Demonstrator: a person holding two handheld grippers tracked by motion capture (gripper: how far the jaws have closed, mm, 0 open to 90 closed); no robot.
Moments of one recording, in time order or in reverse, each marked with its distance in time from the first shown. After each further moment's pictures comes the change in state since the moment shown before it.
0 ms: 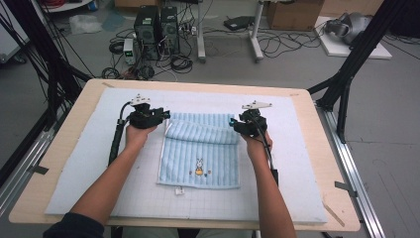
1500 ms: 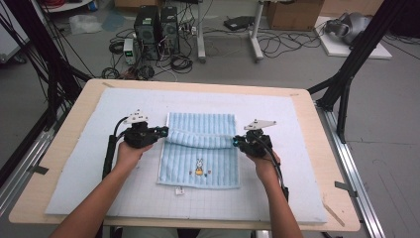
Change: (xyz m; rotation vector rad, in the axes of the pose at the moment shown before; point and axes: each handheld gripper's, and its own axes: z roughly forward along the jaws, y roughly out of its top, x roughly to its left) left arm -0.037 -0.026 -0.060 0.028 -0.155 0.083; right arm 0.020 -0.041 -0.037 0.062 0.151 -0.097
